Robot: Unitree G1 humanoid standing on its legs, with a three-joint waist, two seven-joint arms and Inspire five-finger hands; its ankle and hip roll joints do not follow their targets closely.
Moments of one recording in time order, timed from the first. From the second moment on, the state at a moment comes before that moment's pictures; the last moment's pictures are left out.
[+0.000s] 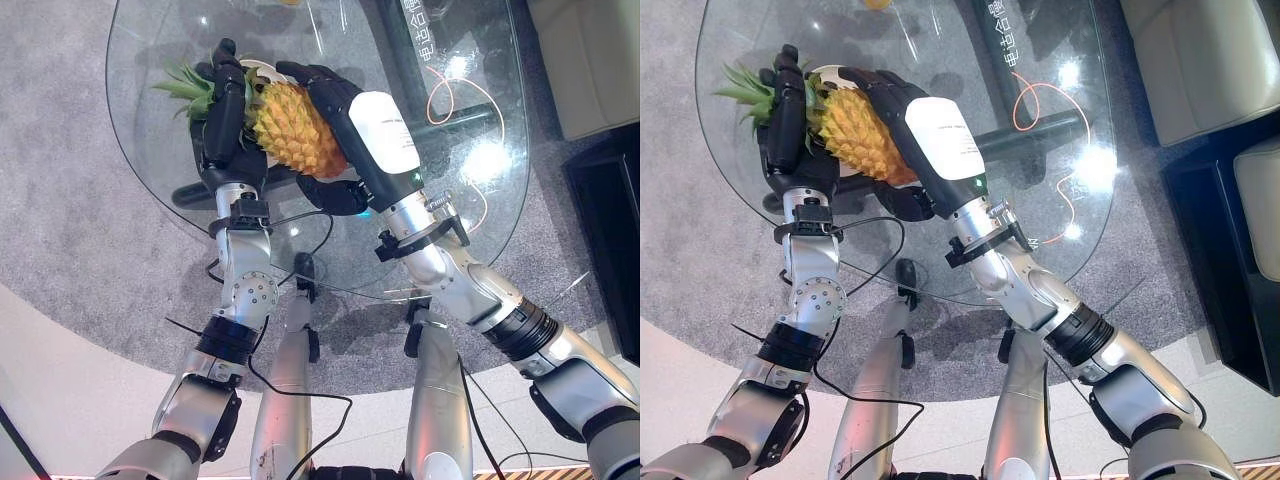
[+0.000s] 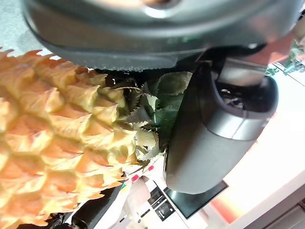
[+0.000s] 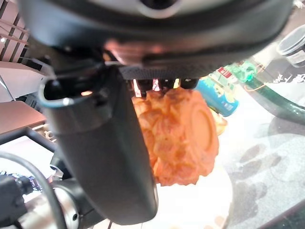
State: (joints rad) left arm -0.71 0.20 -0.21 0.23 -1.16 -0.57 0.16; right arm -0.85 -0.55 0.68 0.04 -0.35 -0.05 -0.45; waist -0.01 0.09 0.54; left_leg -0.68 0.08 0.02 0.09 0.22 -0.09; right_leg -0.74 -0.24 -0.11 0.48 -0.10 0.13
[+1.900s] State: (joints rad) left arm -0.91 0.35 -0.09 0.54 -0.30 -0.74 1.04; right arm -0.81 -0.59 0.44 0.41 -0.18 0.01 -0.89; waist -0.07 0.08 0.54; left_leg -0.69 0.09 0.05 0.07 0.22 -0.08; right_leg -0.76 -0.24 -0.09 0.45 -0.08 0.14
